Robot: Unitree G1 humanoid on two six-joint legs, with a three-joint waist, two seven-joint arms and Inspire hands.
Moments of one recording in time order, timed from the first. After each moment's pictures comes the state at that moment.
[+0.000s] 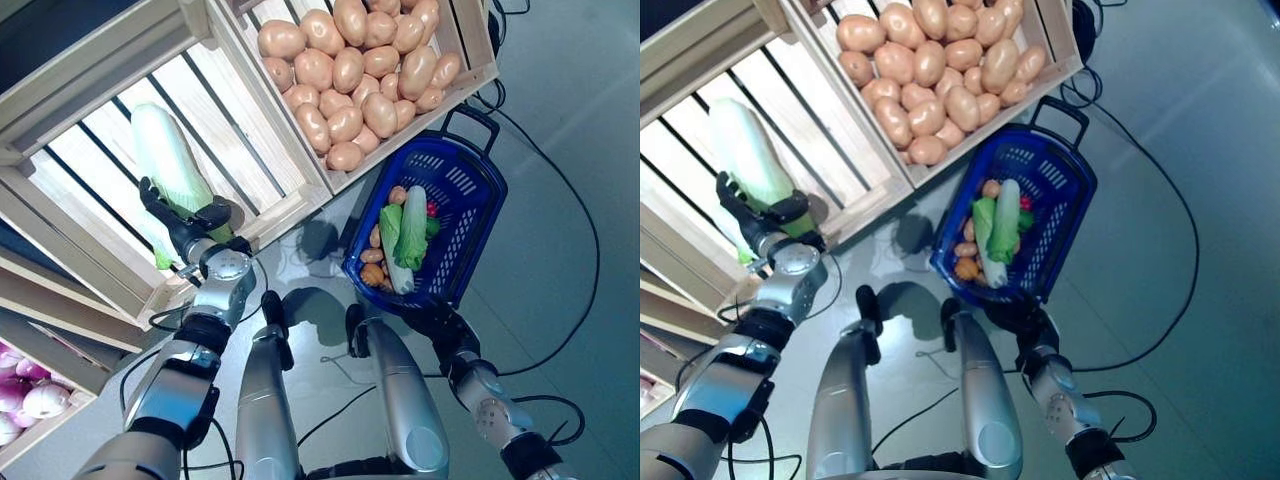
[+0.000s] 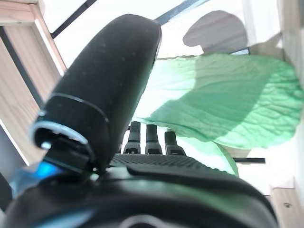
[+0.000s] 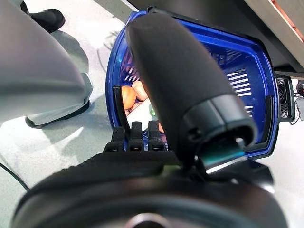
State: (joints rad) left arm -0.71 0.39 -0.25 0.70 -0.50 -0.08 1.05; right arm -0.10 -0.35 0.31 0.44 0.92 -0.04 -0.22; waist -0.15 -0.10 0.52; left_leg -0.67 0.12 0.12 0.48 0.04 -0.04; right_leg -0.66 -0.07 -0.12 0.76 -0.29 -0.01
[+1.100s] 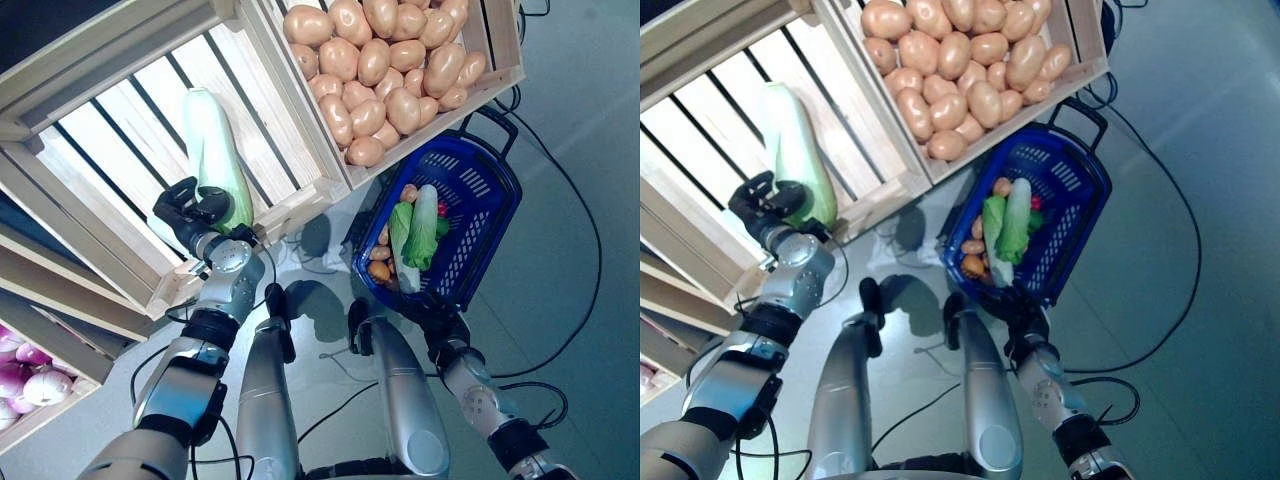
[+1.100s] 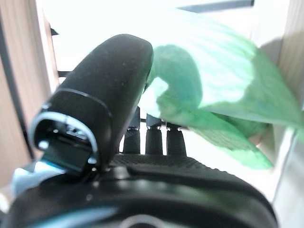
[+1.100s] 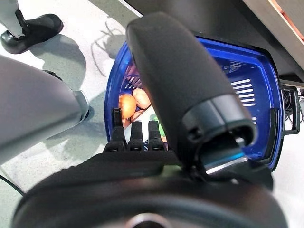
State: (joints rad) left arm -0.72 0.35 -0.21 0.63 -0.79 -0.16 0.98; right arm -0.16 -0.30 0.33 0.43 0.95 -0.03 -0.33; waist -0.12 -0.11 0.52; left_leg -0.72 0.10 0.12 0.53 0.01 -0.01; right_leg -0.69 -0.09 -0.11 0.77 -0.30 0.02
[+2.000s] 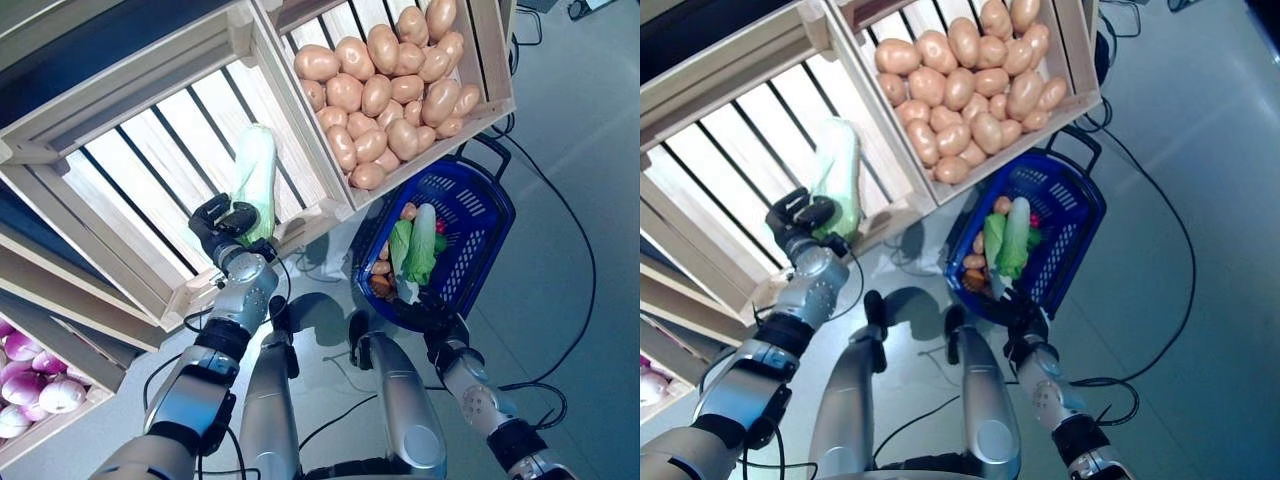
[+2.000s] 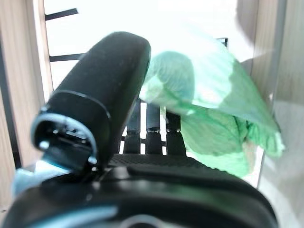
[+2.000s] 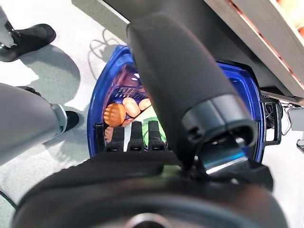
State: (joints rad) left arm -0.68 0.32 -0.24 0.62 -0.74 -0.09 0.95; right arm -0.16 -0.30 0.33 0.44 0.95 -0.02 -0.33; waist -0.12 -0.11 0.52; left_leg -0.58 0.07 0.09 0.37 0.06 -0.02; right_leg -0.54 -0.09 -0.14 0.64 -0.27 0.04
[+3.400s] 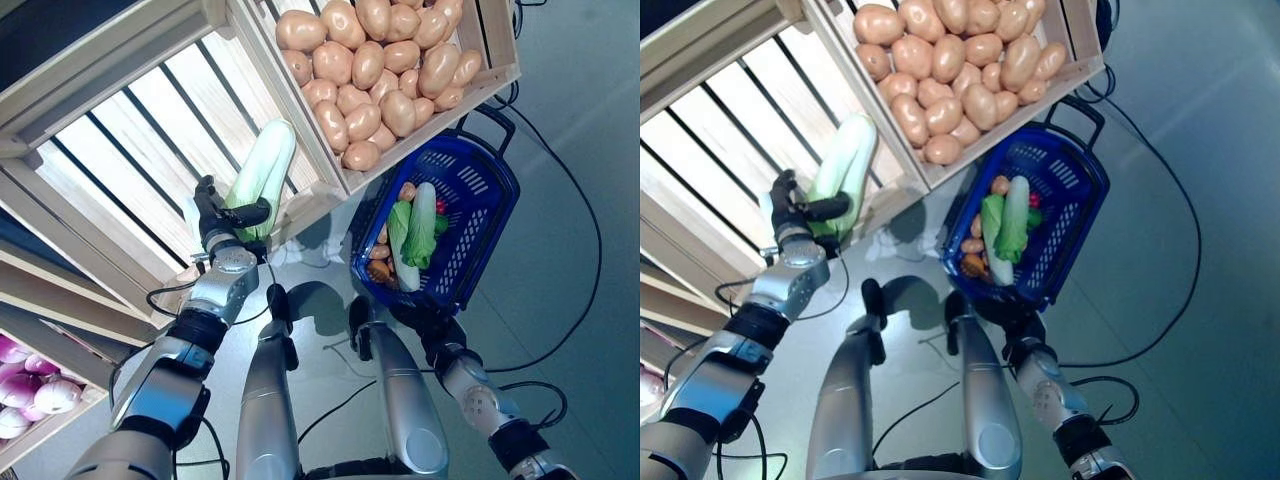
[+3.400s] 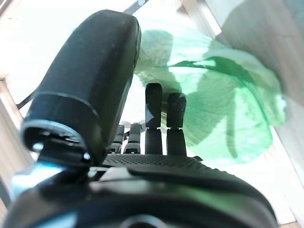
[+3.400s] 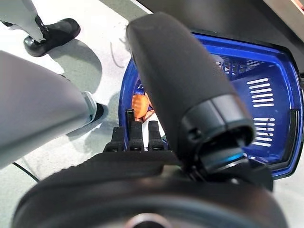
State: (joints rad) left arm -0.72 0.47 -0.34 0.57 -0.56 0.23 0.75; right arm -0.16 -0.31 0.33 0.43 0.95 0.04 -0.31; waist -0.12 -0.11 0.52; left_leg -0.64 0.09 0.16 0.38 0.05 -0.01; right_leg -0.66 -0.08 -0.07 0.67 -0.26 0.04
